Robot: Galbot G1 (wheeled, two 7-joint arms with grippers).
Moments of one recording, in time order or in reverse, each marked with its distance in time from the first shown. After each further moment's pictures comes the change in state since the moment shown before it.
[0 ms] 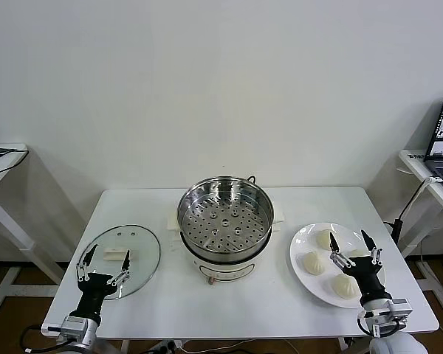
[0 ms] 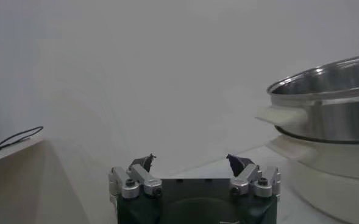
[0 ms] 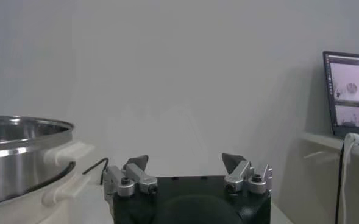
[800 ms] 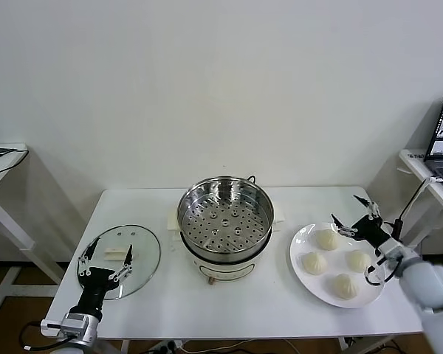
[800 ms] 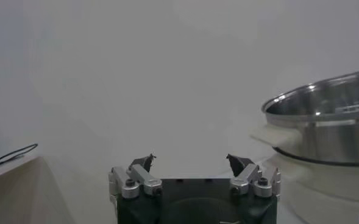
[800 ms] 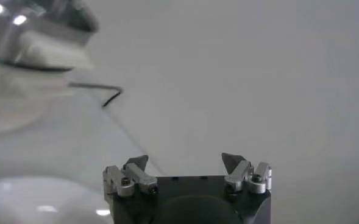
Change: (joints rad) left arm -0.005 0.005 0.025 -0.036 -0.004 -0.004 -0.001; right arm 0.551 -0.604 -0.430 -0.303 -0.332 -0.113 -0.435
